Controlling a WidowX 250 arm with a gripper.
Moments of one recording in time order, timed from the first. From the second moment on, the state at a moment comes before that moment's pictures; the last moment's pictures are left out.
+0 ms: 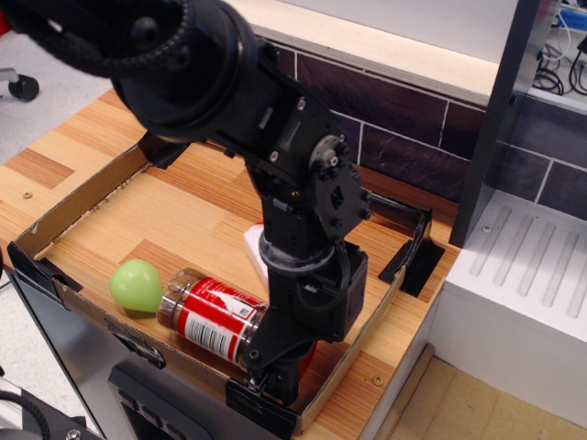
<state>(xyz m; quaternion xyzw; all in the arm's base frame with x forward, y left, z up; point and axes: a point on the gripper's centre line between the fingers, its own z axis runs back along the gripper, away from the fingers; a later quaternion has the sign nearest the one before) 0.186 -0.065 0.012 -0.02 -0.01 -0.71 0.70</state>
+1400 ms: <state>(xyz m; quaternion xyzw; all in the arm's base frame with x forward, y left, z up) 0.190 -0.052 0.099 -0.15 -0.14 -0.71 0.67</state>
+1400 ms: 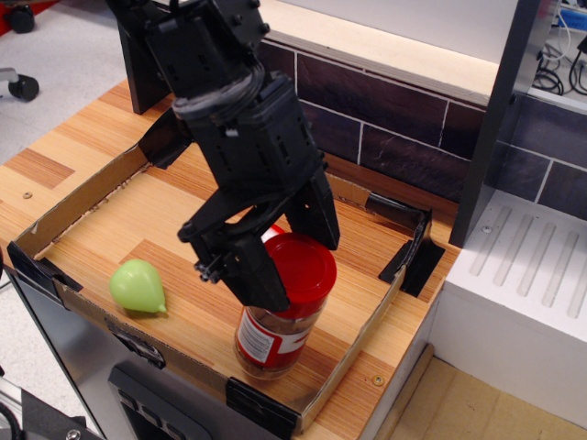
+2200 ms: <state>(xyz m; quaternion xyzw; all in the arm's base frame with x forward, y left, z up) 0.218 -0.048 0.167 -0.11 -0.09 -0.69 0.70</state>
